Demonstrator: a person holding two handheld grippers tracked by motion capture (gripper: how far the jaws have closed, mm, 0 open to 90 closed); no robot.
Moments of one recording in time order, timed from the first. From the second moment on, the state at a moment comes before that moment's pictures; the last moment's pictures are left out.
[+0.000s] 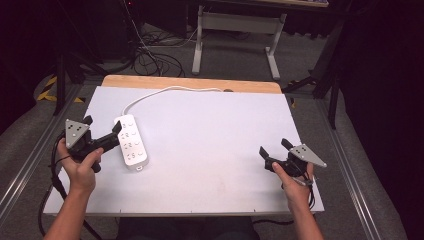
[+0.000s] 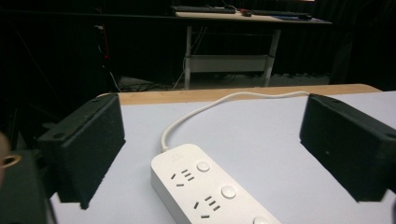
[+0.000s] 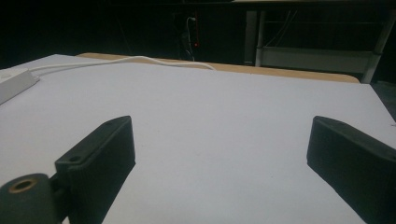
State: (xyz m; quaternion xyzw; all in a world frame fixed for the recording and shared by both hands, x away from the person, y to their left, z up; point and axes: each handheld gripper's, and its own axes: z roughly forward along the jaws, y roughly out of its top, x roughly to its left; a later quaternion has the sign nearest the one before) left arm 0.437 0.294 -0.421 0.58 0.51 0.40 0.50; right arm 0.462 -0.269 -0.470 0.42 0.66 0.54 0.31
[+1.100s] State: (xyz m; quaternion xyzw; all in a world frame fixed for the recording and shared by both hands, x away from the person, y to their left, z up) left arm 0.435 0.303 -0.427 0.57 0.51 0.41 0.49; right arm 0.464 -0.269 -0.472 0.43 0.66 0.54 0.32
